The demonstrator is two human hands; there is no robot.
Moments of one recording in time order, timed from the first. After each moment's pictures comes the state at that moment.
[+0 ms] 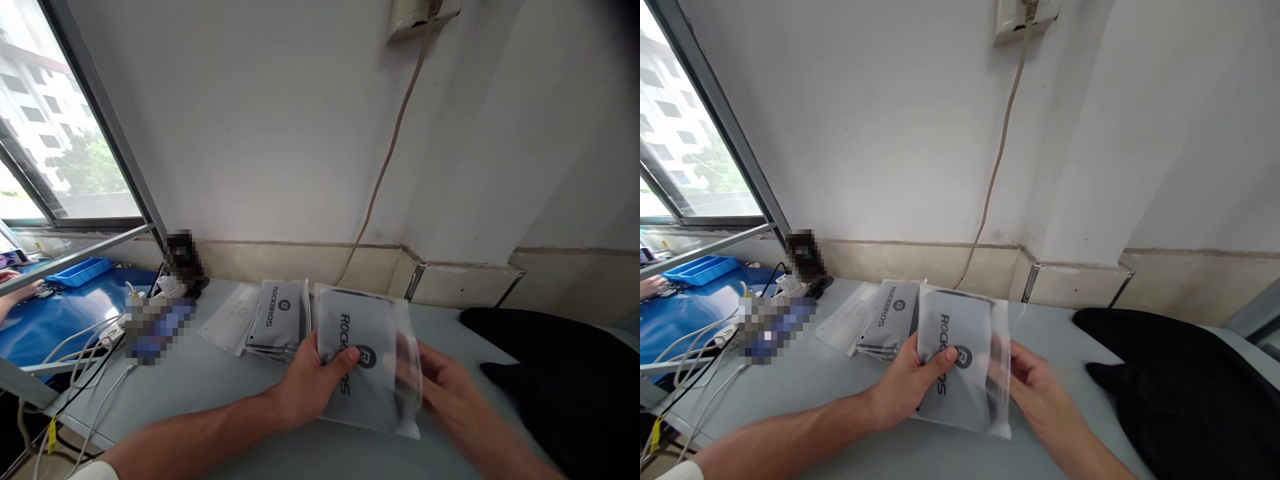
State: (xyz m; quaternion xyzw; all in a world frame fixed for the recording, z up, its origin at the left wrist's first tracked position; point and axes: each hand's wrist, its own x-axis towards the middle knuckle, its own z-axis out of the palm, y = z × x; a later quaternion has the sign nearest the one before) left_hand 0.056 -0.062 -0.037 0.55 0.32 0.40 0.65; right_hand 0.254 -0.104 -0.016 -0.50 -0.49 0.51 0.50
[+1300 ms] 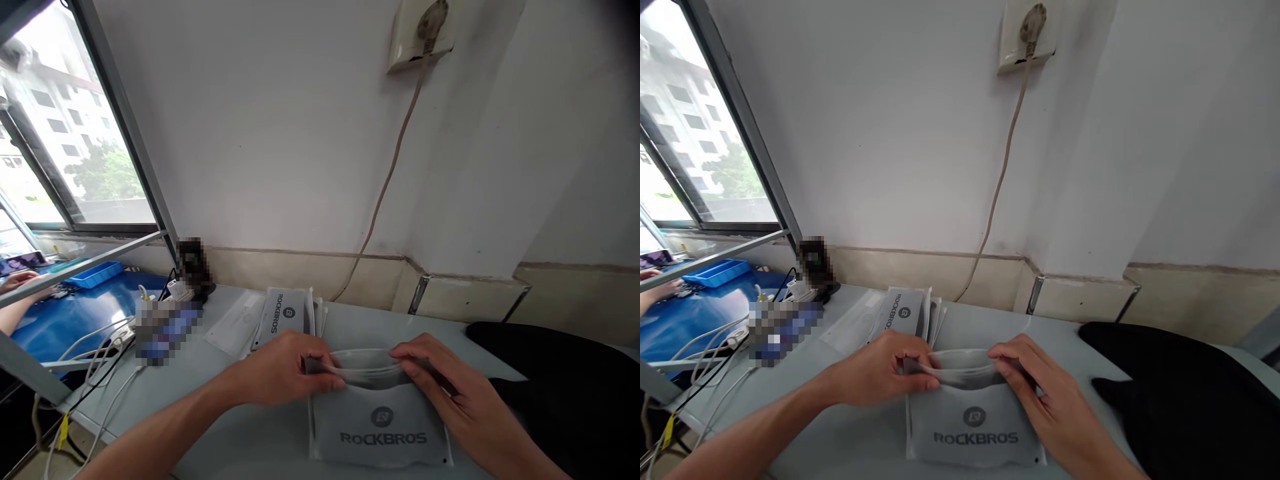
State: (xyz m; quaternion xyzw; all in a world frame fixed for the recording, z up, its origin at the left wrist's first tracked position) left_hand -0.003 -0.052 0.034 0.84 0.33 0.17 0.40; right_hand 0.286 -0.093 -0.035 -0.51 -0.70 0.24 0.44
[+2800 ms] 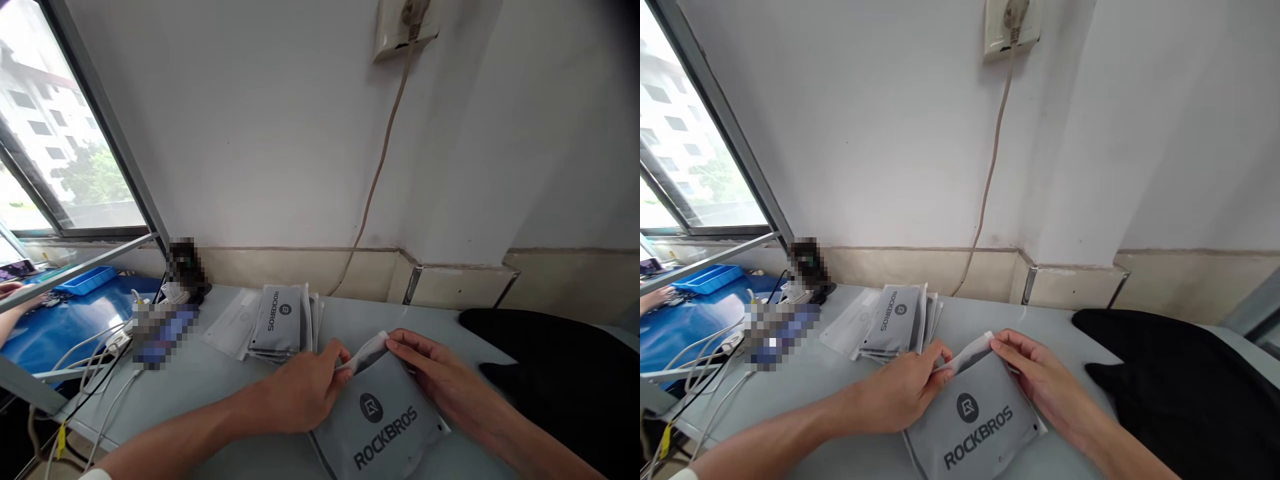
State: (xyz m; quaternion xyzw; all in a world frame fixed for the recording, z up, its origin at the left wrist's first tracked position) left_hand 0.026 -0.063 0.001 0.86 0.38 0.10 0.32; right_hand 0.282 -0.079 -0.036 -0.49 -0.42 0.61 0.46
